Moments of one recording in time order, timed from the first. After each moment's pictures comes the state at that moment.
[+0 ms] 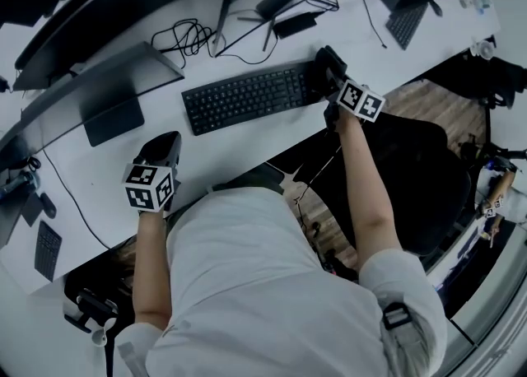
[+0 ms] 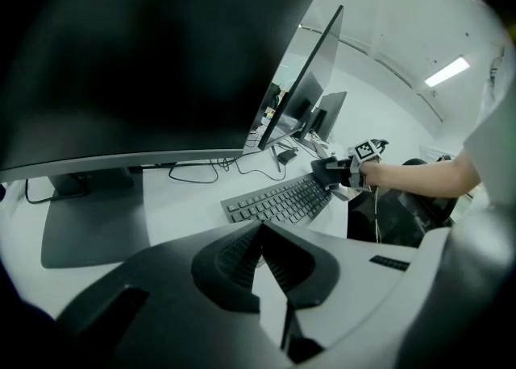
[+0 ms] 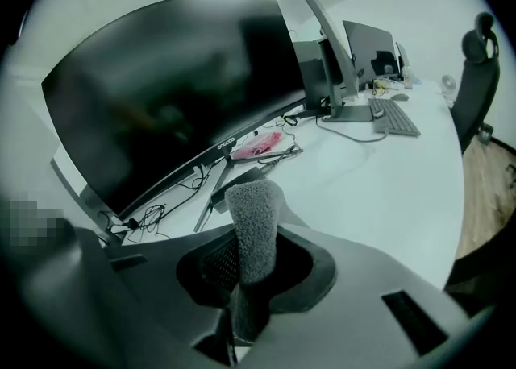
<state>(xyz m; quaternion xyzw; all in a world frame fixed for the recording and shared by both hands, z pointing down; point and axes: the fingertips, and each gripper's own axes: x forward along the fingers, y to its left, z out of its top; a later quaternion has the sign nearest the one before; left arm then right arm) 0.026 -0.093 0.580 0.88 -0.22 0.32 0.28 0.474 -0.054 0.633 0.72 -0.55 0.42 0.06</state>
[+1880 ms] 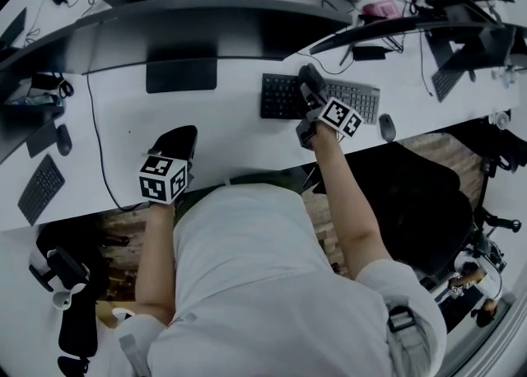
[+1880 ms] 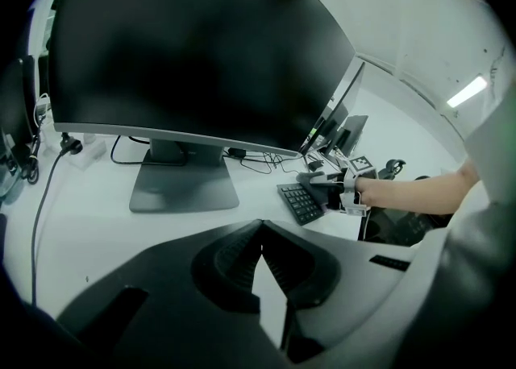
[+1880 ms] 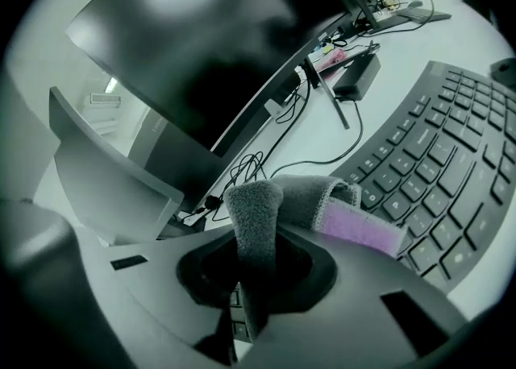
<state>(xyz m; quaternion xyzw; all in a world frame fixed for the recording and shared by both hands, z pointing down) -0.139 -0.083 0.574 0.85 -0.32 0.28 0.32 0.184 -0.131 0.663 0.59 -0.60 0.54 -0.06</state>
